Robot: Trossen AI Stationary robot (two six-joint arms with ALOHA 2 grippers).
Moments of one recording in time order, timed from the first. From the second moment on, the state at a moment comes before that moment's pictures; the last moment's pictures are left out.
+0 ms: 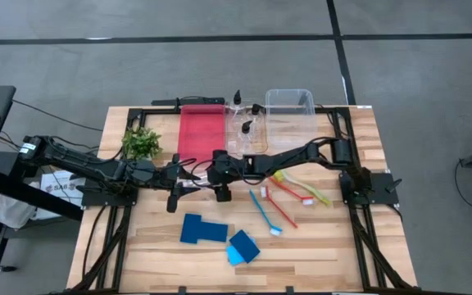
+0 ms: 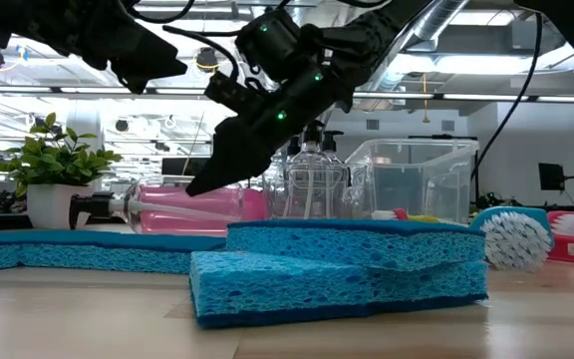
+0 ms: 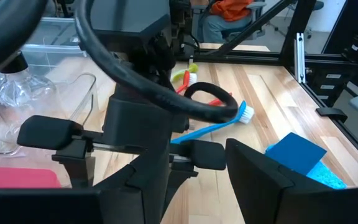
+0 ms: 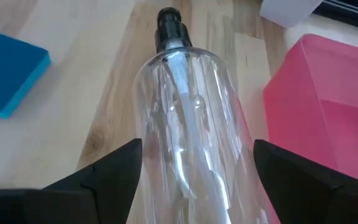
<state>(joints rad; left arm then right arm) -0.24 0.84 0.38 0.20 -0.22 -0.06 -0.02 2.13 1.41 0.05 0.05 -0.26</state>
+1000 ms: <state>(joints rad) -0.24 0.84 0.38 0.20 -0.22 -0.06 0.01 2.13 1.42 -0.28 0.00 -0.21</state>
